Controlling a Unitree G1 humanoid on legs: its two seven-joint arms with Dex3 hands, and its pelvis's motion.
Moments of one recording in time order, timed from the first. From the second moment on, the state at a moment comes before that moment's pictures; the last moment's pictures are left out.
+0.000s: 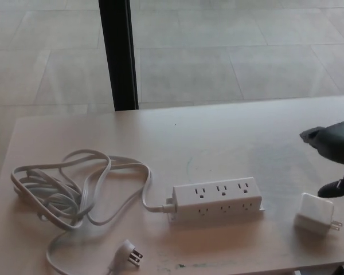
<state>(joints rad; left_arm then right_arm) 0.00 0.65 0.45 1.21 -0.18 -0.18 -0.13 -0.67 -0.71 0.37 0.25 -0.99 0.12 0.60</state>
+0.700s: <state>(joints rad) 0.00 0.65 0.45 1.21 -0.18 -0.18 -0.13 -0.35 -0.77 -0.27 0.23 -0.79 0.09 0.58</state>
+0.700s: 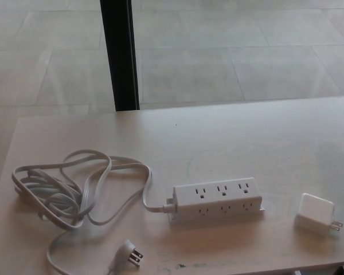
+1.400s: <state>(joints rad) 0.00 0.65 0.45 1.21 -0.18 -0.18 -0.13 -0.08 -0.68 -0.85 0.37 -0.60 0.08 0.49</state>
